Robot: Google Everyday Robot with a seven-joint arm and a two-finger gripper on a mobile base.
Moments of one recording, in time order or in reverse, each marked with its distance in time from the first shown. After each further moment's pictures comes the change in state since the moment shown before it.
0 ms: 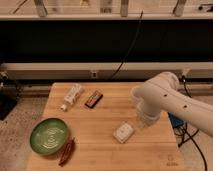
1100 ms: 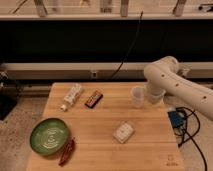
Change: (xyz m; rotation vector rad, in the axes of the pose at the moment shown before) arm 0.088 -0.086 0.017 0.010 0.086 0.097
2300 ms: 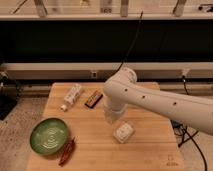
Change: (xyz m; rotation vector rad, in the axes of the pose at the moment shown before) arm -0.214 0.001 -0.020 0.059 -0.162 -0.403
